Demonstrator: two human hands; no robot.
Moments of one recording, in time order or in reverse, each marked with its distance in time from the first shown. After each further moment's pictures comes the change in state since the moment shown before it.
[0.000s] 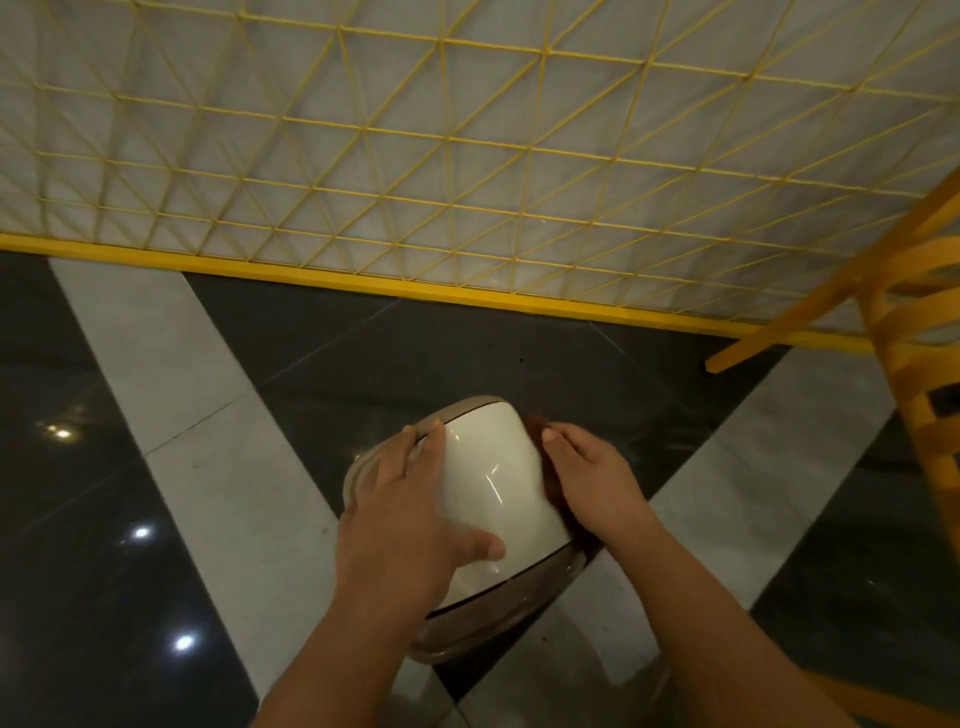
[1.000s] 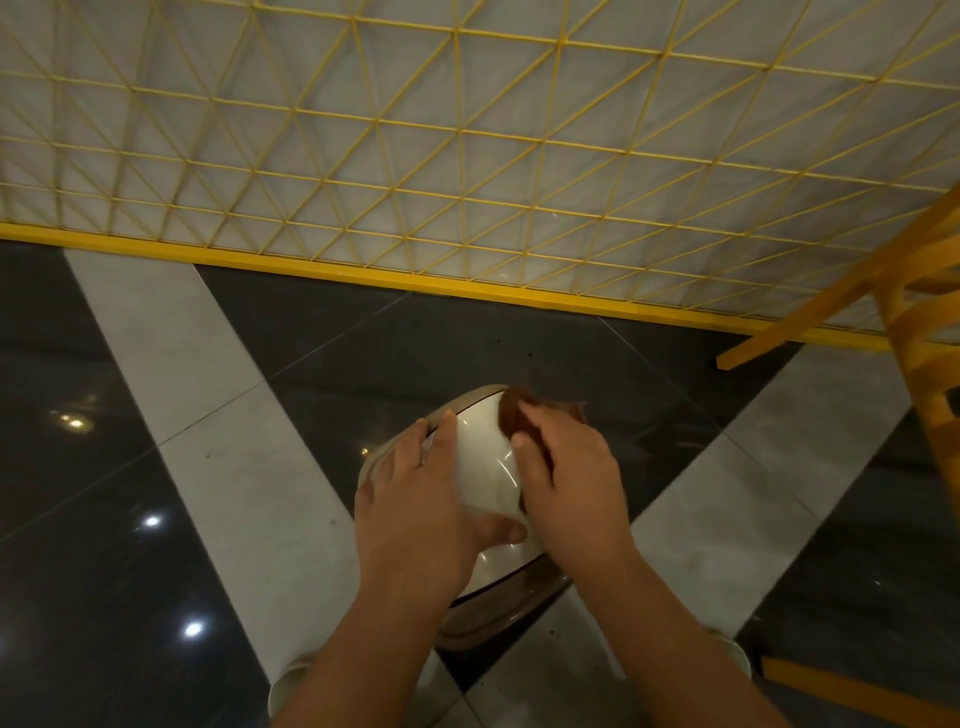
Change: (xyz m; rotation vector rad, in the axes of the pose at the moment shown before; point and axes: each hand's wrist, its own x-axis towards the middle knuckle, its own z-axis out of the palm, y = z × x) left_hand -0.001 0.004 0.010 0.015 0.169 0.018; right_hand -0.030 -0.018 0.028 -0.354 0.263 -0.366
